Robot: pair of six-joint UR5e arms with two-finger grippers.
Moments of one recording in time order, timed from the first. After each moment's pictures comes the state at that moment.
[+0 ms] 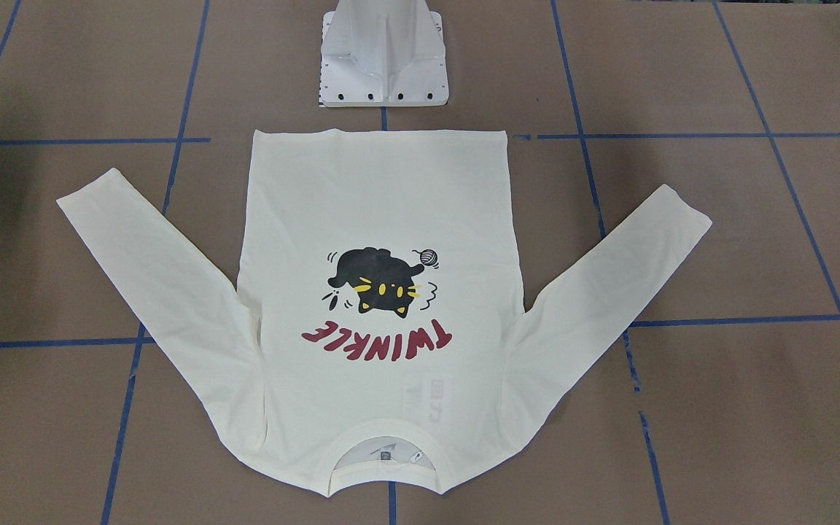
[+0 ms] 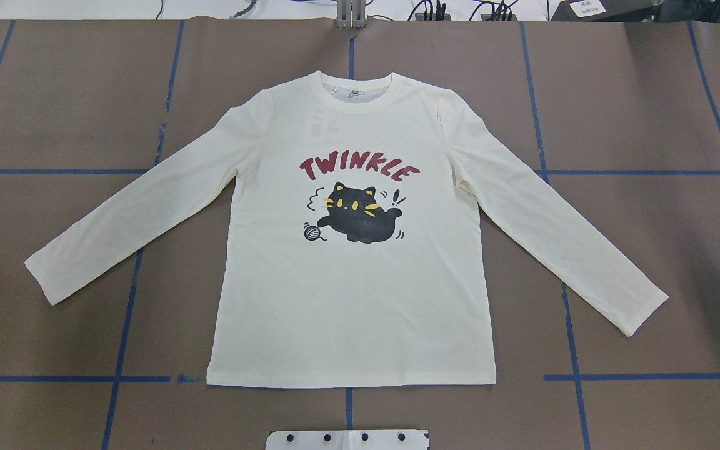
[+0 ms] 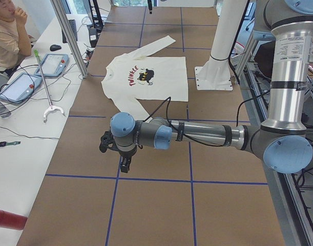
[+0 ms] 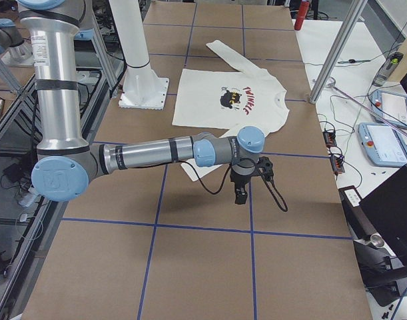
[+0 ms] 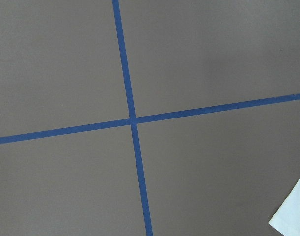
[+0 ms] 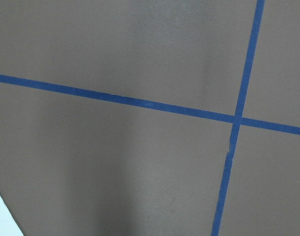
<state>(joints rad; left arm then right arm) -1.53 -1.58 -1.64 -1.66 -2.41 0.00 1.37 -1.53 1.69 -1.58 2.31 0.09</state>
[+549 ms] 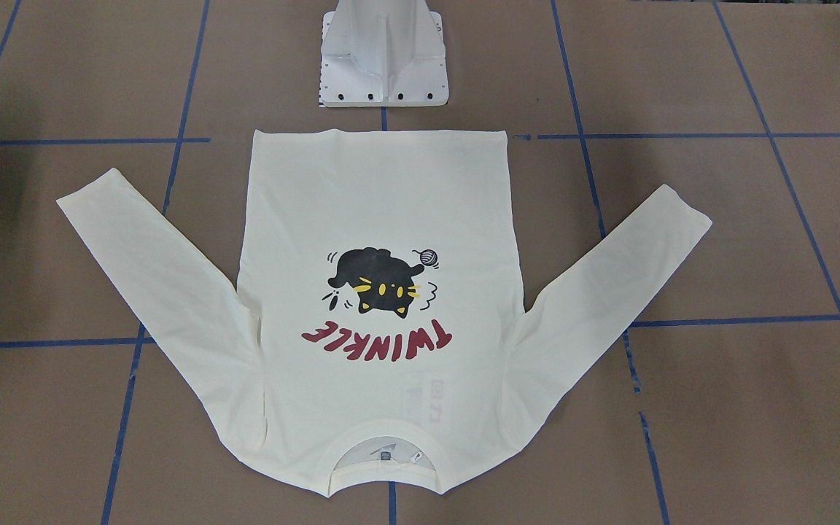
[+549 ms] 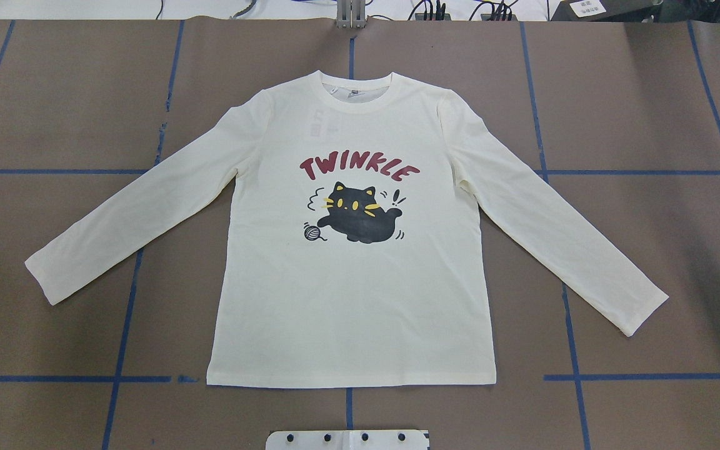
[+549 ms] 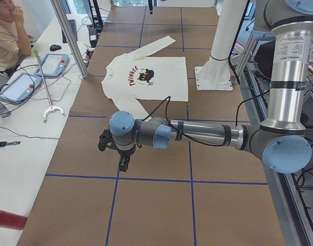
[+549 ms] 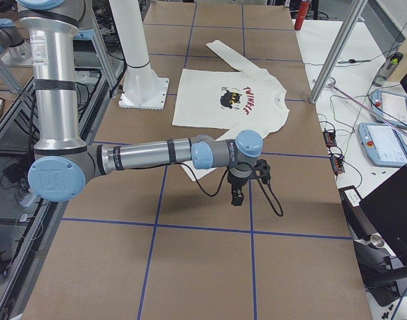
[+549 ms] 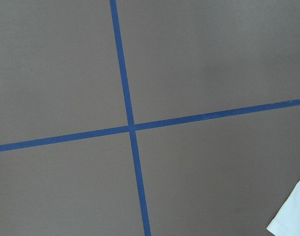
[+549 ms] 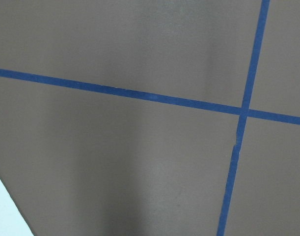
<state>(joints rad) -1.53 -1.59 -1.63 -1.67 -2.40 -0.01 1.37 -1.56 1.68 -1.57 2.34 0.09</state>
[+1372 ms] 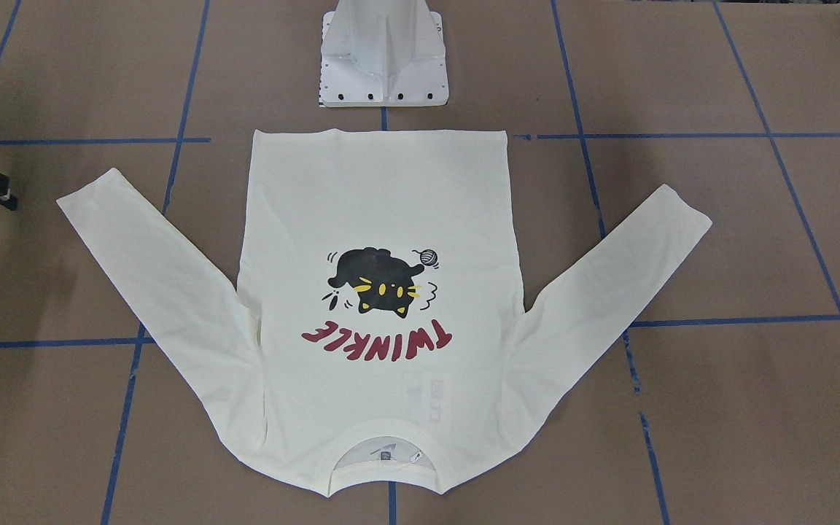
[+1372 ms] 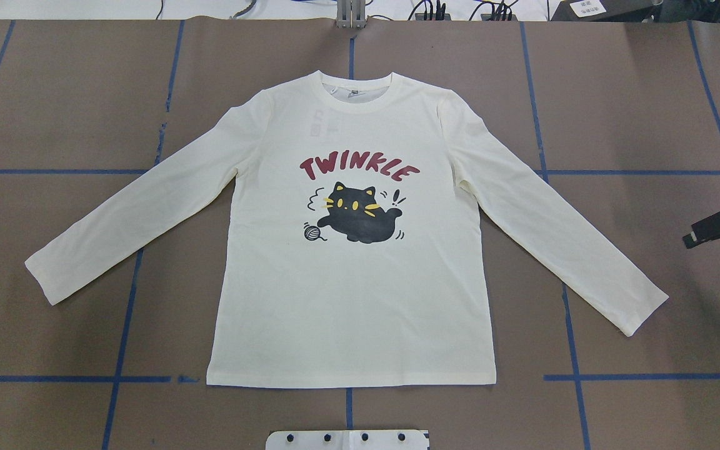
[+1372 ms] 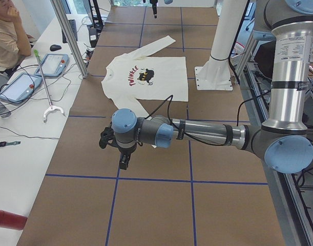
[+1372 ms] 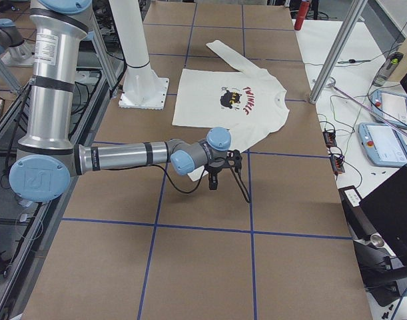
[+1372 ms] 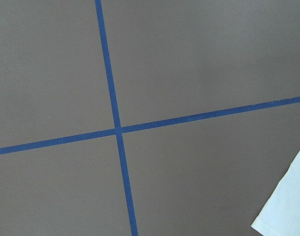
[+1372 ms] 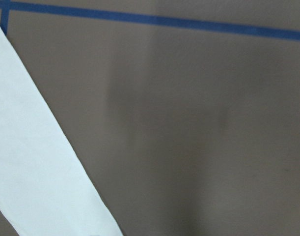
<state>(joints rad) -1.53 -1.57 -1.68 -1.68 -2.45 -0.01 1.04 -1.76 1.79 -1.07 2.33 0.66</state>
